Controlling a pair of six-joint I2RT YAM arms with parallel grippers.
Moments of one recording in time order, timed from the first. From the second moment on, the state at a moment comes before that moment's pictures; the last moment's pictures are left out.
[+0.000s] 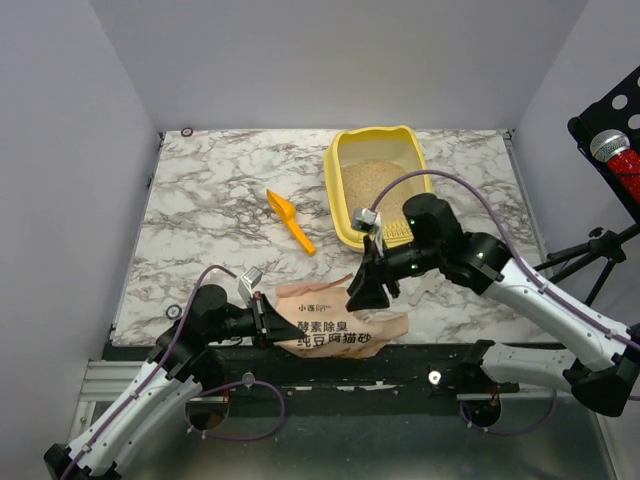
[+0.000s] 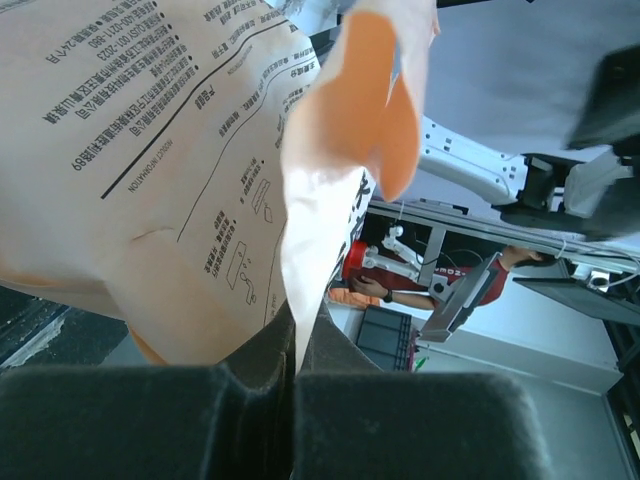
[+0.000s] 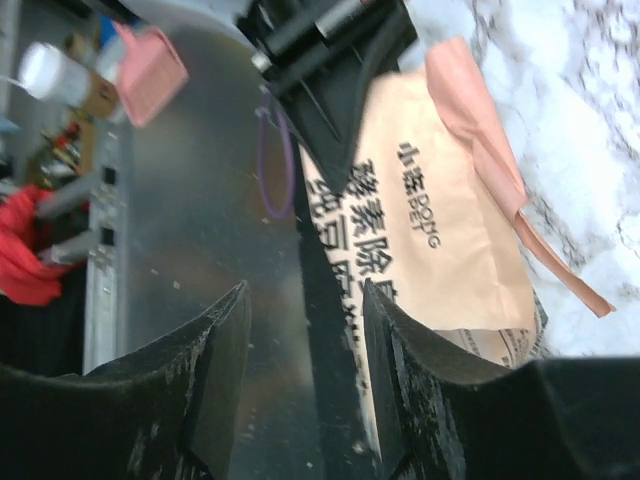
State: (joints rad) left arm -0.63 0.22 0.22 -0.36 0.67 -1.41; right arm 0.79 1.08 1.13 -0.60 -0.82 0.16
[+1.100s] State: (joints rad) left arm -0.63 0.10 0.28 -0.56 0.64 -1.40; right arm 1.14 1.19 0.92 -0.48 -0.48 -0.32
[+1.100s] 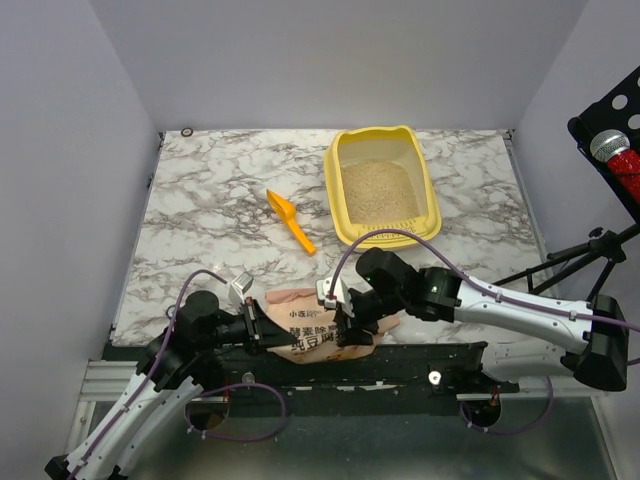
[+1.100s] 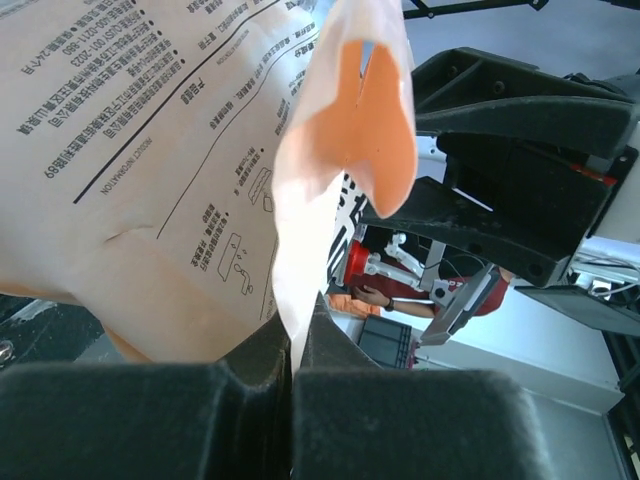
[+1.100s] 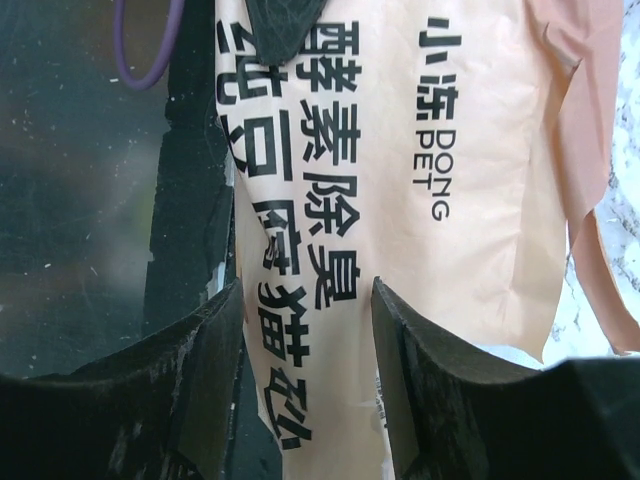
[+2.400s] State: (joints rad) left arm -0.63 0.58 0.92 -0.70 0.26 -0.65; right arm 1.04 1.19 0.95 -0.55 -0.33 -0.29
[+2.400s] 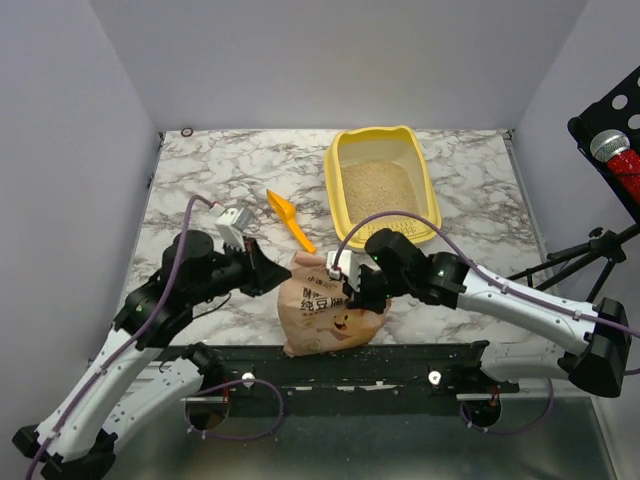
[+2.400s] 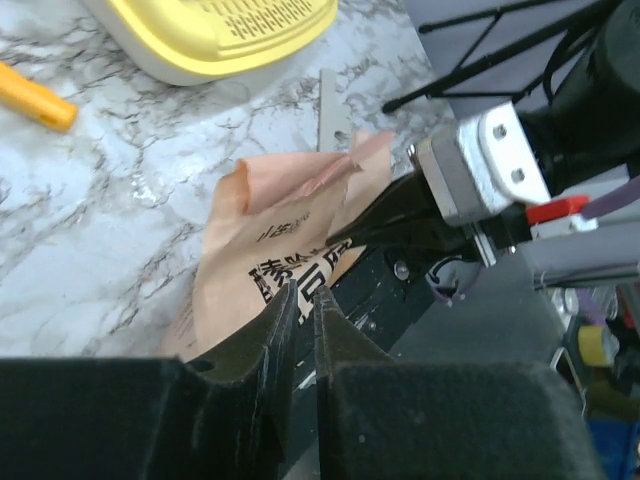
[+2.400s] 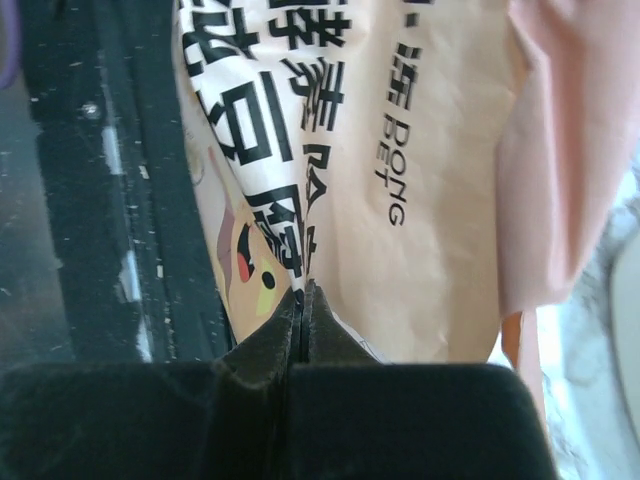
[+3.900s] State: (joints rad) left arm -0.85 1.13 0.78 -0.17 0.52 -0.09; right arm 0.89 1.16 0.96 -0.62 -0.35 -0.35
